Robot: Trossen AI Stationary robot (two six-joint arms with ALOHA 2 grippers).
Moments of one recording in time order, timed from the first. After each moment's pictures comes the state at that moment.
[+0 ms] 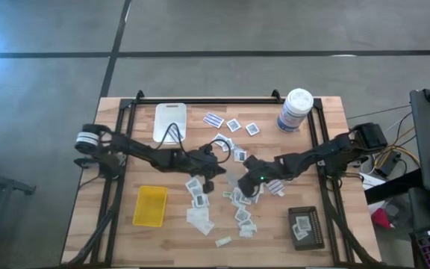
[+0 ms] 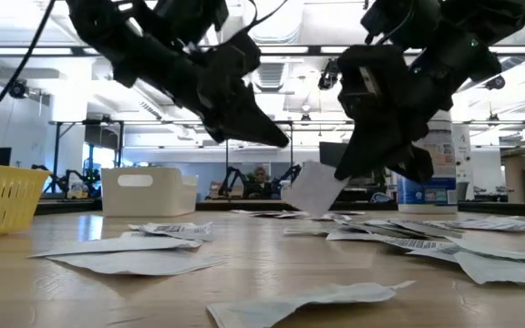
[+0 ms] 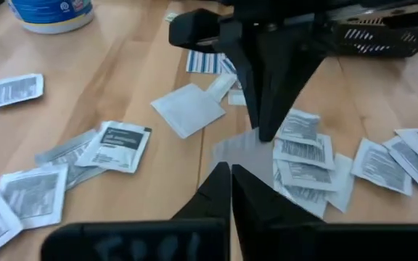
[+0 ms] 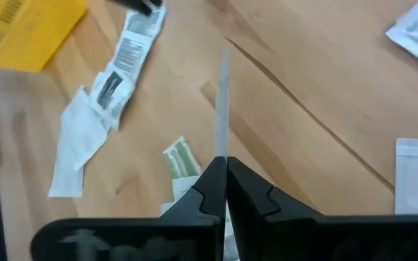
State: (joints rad) left arm -0.06 1.66 0.85 0.34 -0.08 -0.11; right arm 0.17 1.55 0.68 0.10 0.10 0.96
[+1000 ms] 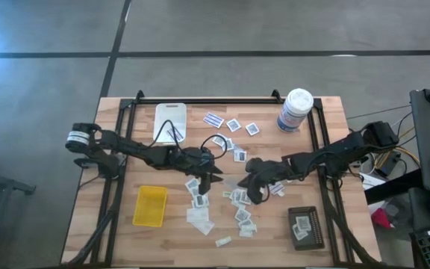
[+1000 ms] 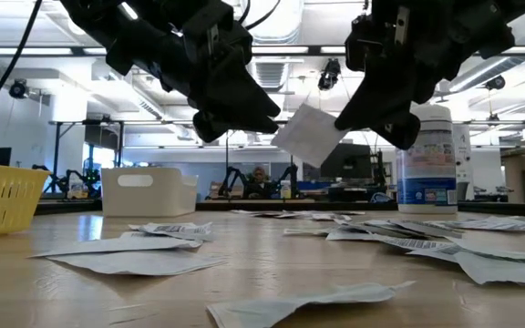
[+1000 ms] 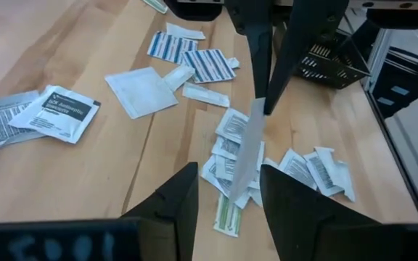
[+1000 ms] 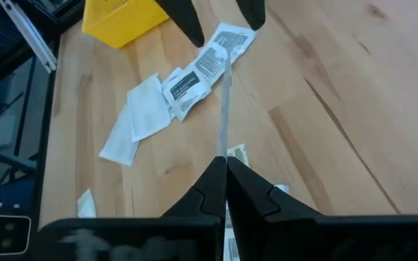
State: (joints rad) left arm -0.06 1.58 0.85 0.26 0.07 -0.37; right arm 0.22 1.44 0.68 0.12 0.07 0.69
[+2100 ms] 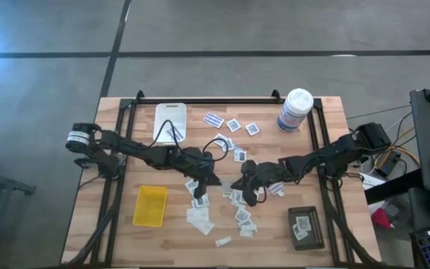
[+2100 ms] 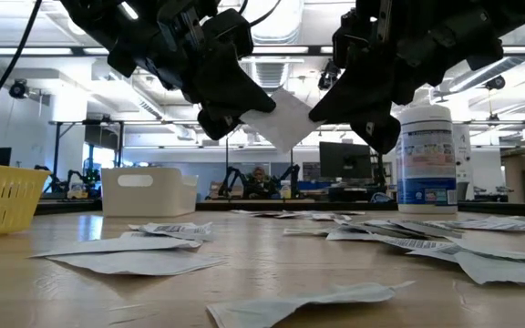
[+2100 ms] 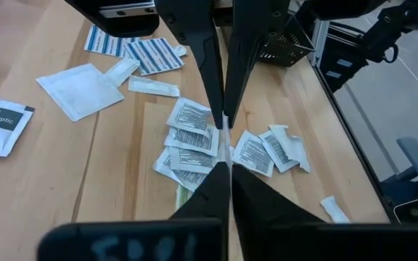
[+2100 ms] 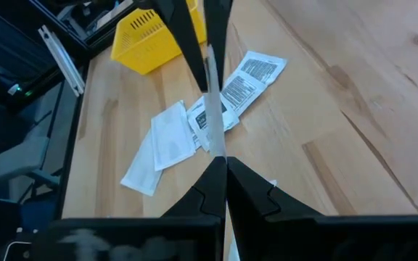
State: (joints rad) left arm -0.06 1.58 0.85 0.27 0.24 -0.29; right arm 0.23 1.53 0.68 0.33 0.07 0.69
